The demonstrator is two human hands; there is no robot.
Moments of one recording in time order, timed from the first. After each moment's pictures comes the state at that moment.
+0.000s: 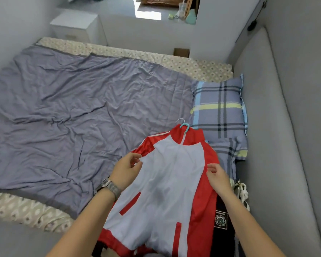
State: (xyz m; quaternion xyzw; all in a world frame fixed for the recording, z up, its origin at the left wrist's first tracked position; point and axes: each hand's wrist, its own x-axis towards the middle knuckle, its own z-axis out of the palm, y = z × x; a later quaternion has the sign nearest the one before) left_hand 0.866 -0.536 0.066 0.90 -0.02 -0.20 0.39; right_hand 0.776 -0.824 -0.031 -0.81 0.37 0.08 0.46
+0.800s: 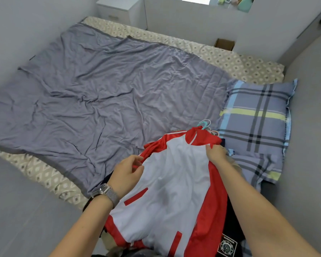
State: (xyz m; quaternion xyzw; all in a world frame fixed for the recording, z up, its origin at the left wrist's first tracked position) left_hand 0.854 -0.529 0.051 0.92 0.06 -0.17 0.36; right_hand 0.940 -0.826 -0.093 -0.91 0.27 0.19 0.24
